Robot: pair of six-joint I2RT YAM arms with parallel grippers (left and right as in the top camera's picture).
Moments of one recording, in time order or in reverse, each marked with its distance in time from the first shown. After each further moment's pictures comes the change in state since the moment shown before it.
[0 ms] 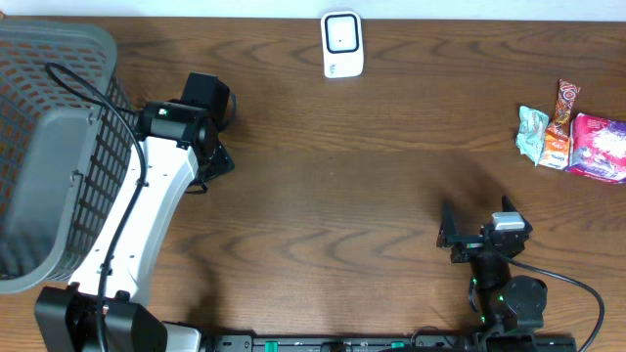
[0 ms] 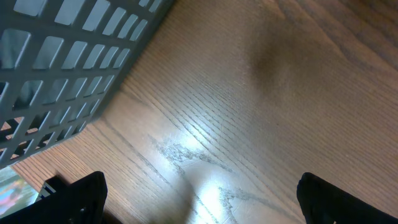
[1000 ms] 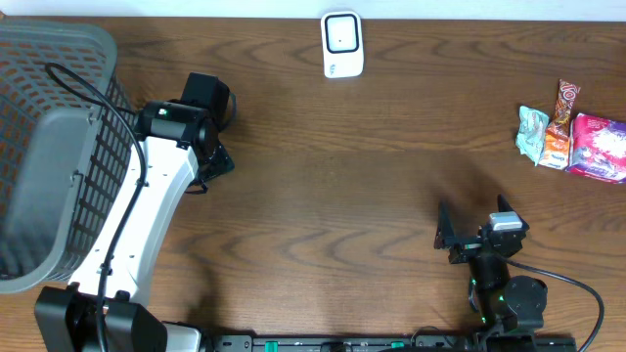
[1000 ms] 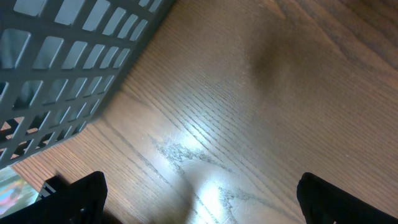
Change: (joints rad) left arm 0.000 0.000 0.000 0.000 0.000 0.000; right arm 0.000 0.000 0.000 0.003 -0.036 0.007
